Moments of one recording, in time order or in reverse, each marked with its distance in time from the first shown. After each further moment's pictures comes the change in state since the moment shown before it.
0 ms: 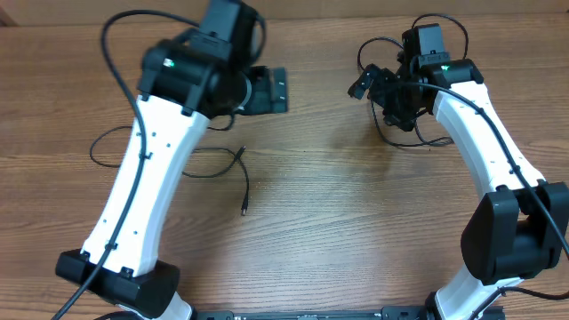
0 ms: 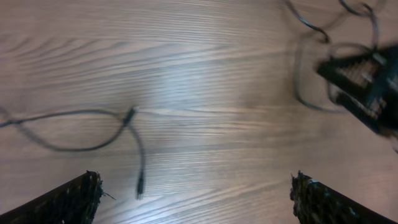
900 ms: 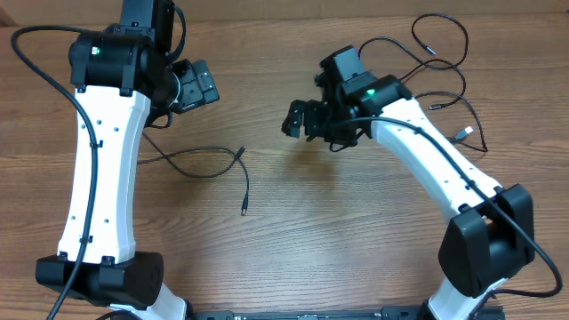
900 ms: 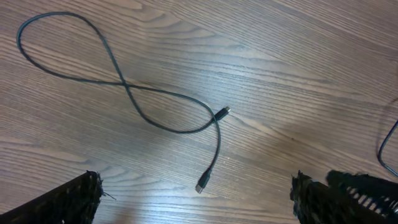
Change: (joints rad) left arm 0.244 0.000 0.000 -0.129 -0.119 -0.053; right arm 0.329 0.000 0.000 -0.001 -0.010 -0.108
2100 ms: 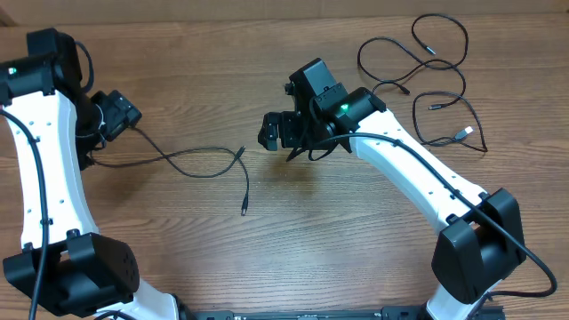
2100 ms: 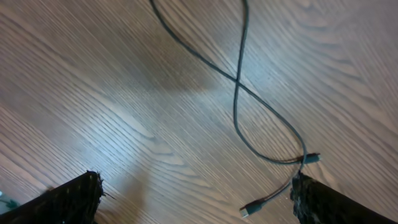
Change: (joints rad) left arm 0.399 0.000 -0.249 0.045 0.004 -0.058; right arm 0.116 0.000 0.000 0.070 0.032 -0.021
